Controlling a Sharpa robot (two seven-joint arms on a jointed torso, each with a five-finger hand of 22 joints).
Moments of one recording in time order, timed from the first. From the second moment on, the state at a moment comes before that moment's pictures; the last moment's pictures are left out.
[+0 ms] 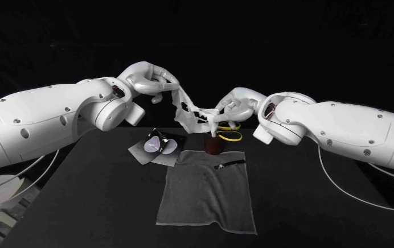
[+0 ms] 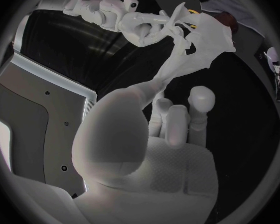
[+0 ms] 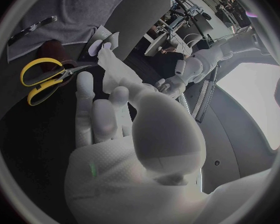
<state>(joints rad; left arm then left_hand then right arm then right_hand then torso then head) 1.48 -0.80 -0.11 1.43 -0.47 -0.25 0.07 1.38 -0.13 0.62 0.05 0.04 0.96 0.09 0.55 0.39 0.92 0.02 1.40 0.71 1.34 -0.04 1.54 1.15 0.15 1.21 0.07 1.05 1.23 1.40 -0.74 -0.15 1.47 -0.83 -0.20 -0.12 1.29 -0.11 0.42 0.02 0.05 0.98 0.10 0.30 0.43 1.16 0.03 0.98 0.78 1.34 -0.03 1.28 1.06 0.16 1.15 0.07 0.36 1.20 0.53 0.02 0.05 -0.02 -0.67</state>
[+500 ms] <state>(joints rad) 1.50 -0.79 -0.10 1.46 -0.53 -0.18 0.05 1.38 -0.14 0.63 0.05 0.04 0.96 0.09 0.55 0.39 0.92 0.02 1.40 0.70 1.34 -0.04 1.54 1.15 0.15 1.21 0.07 1.05 1.23 1.37 -0.71 -0.16 1.46 -0.78 -0.19 -0.11 1.24 -0.15 0.36 0.06 0.05 0.90 0.15 0.21 0.39 1.06 0.07 0.89 0.69 1.26 0.00 1.22 0.98 0.15 1.12 0.11 0.32 1.18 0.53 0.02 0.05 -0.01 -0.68</state>
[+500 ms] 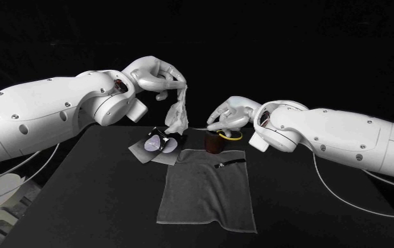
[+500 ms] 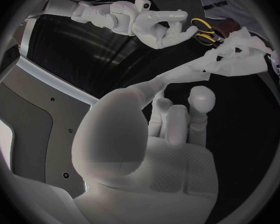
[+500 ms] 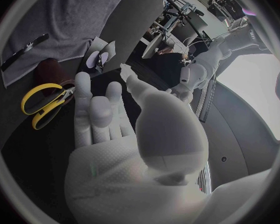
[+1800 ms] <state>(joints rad) 1.50 -0.78 -0.09 1.46 -0.56 -0.11 0.05 1.38 -0.14 0.63 0.04 0.04 0.96 0.09 0.55 0.39 0.92 0.02 1.40 0.70 1.34 -0.04 1.54 1.15 0.14 1.21 0.07 1.05 1.23 1.32 -0.60 -0.16 1.39 -0.62 -0.44 0.11 1.31 -0.11 0.32 0.07 0.05 0.90 0.15 0.18 0.39 1.03 0.08 0.89 0.69 1.24 0.01 1.22 0.97 0.17 1.11 0.12 0.31 1.16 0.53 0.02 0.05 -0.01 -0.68</state>
